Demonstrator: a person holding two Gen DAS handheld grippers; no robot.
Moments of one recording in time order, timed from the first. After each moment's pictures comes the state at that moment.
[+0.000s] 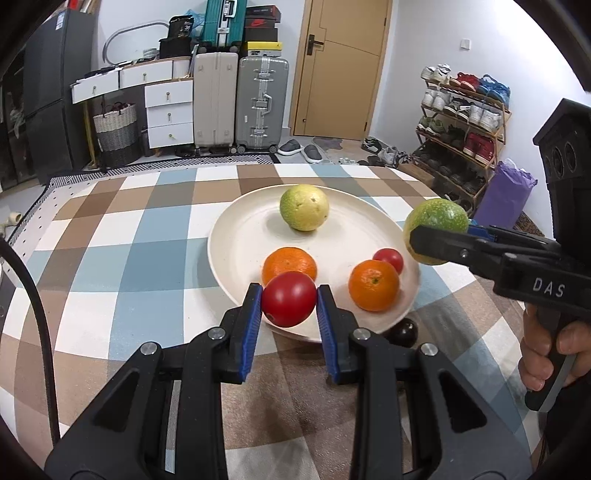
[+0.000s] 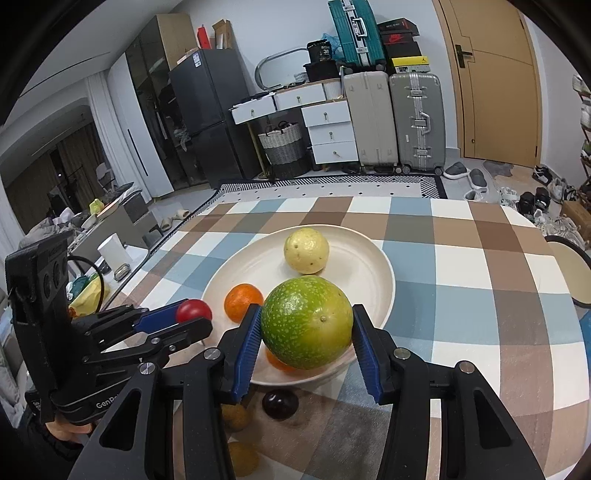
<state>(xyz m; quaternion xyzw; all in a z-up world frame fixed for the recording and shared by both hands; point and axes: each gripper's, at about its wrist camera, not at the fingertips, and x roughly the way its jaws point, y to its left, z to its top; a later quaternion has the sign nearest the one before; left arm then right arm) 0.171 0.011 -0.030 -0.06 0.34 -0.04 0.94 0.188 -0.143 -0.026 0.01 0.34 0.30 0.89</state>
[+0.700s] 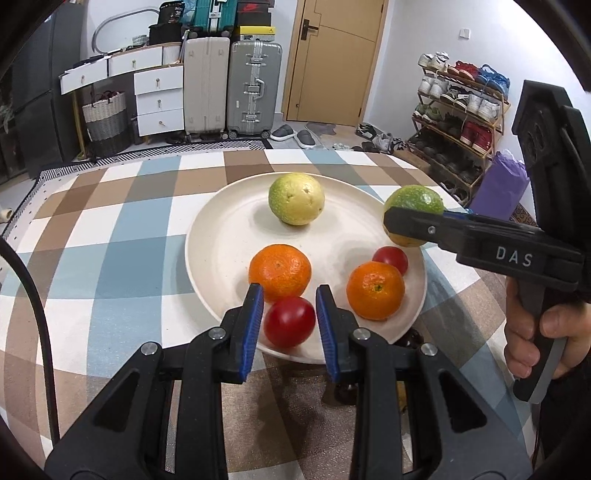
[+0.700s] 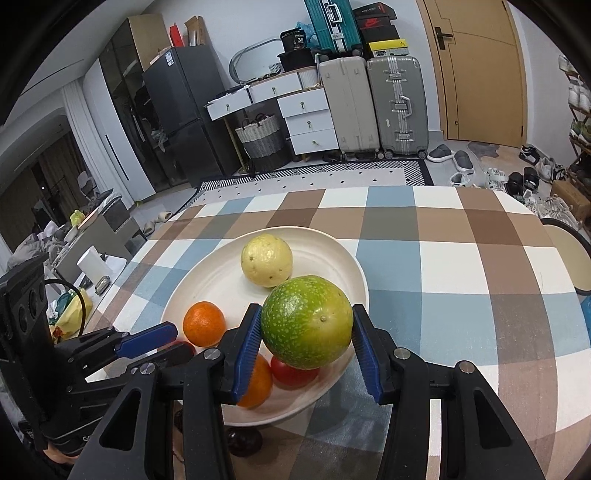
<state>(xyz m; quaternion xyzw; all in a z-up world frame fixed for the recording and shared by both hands) 0.205 0.006 -0.042 -0.06 0.37 -0.06 0.93 0.238 -0.143 -0.042 0.02 0.37 0.27 0.89</state>
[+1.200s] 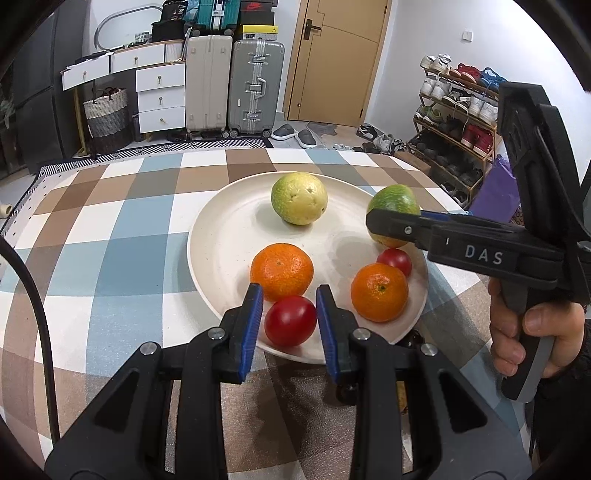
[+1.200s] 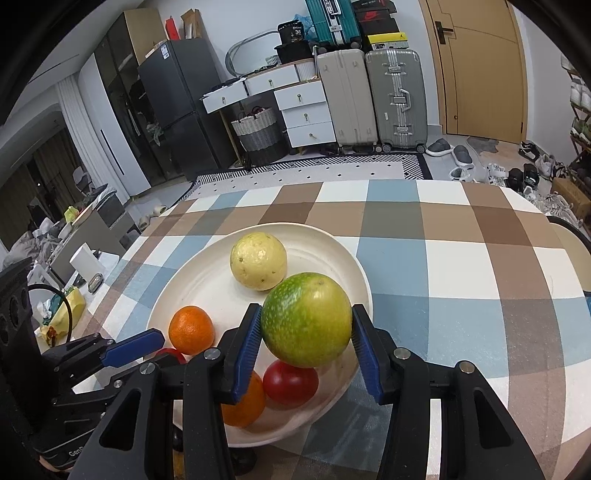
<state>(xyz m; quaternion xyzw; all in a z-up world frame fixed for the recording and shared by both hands) 0.205 0.009 -0.043 -0.07 0.37 -0.06 0.92 0.251 -0.132 -0.049 0.01 0.38 0.26 0.89</state>
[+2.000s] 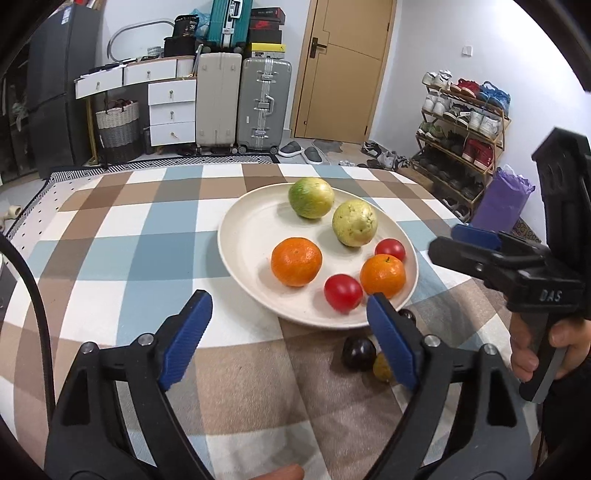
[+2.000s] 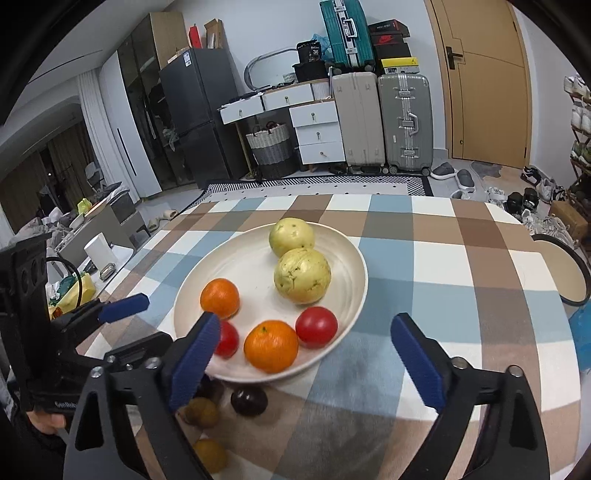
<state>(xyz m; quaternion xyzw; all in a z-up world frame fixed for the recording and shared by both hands) 0.156 0.022 -0.029 -0.07 0.33 -0.04 0.94 0.193 -0.158 -0.034 0.00 0.34 0.28 0.90</state>
